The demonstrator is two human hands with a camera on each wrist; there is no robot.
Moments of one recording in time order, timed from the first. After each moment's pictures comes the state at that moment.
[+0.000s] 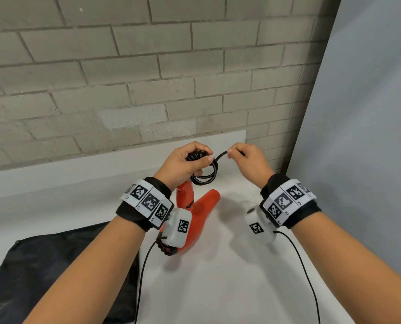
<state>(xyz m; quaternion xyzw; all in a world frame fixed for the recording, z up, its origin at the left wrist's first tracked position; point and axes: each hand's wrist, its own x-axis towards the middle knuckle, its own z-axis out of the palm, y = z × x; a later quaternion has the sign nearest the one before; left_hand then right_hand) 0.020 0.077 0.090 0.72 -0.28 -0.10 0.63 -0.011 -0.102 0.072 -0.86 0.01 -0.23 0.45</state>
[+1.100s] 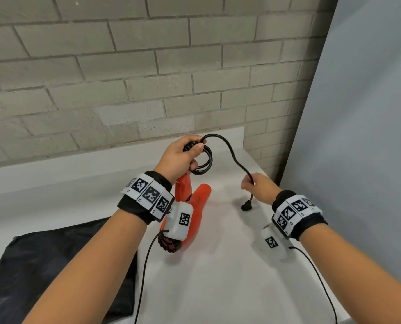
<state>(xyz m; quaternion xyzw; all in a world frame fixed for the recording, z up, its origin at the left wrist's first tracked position) 0.022 0.069 0.091 0.73 -0.22 -0.08 0.65 -0.021 -0.147 0.000 -0.92 0.09 -0.02 0.38</state>
